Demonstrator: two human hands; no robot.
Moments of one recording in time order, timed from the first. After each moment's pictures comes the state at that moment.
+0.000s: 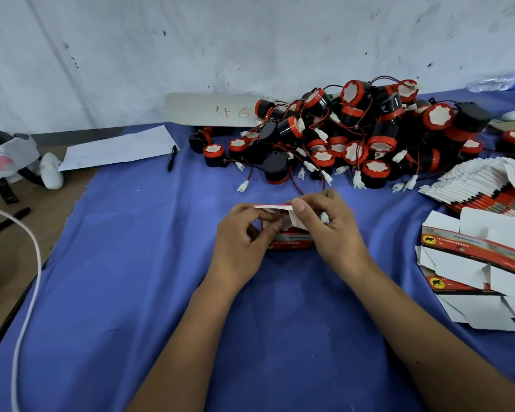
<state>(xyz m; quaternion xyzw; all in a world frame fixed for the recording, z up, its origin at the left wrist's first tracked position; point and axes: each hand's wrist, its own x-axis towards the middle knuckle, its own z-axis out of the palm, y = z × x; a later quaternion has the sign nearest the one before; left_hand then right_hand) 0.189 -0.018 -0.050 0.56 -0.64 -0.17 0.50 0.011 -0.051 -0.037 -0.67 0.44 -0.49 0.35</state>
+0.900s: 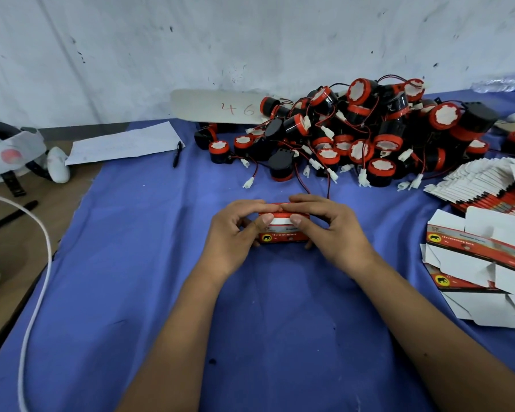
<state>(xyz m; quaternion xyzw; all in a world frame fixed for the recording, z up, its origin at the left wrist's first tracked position) 0.212 -0.019 -0.047 0.53 -0.61 -0.28 0.52 0.011 -0.054 -0.044 -0.70 0.38 -0.45 0.41</state>
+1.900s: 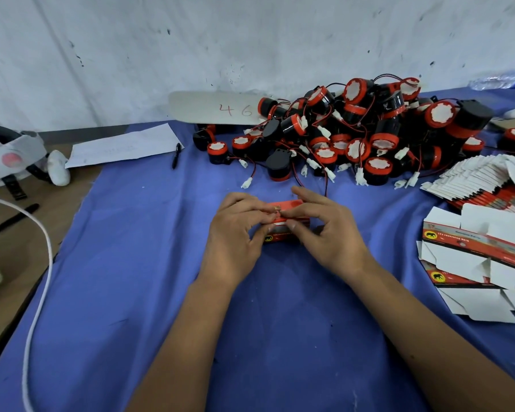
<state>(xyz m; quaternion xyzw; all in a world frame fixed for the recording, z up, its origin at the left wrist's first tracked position) 0.206 -0.014 -0.047 0.49 -0.73 0.07 0.47 0.013 -0.050 -0.045 -0.77 0.39 -0.44 0.23</state>
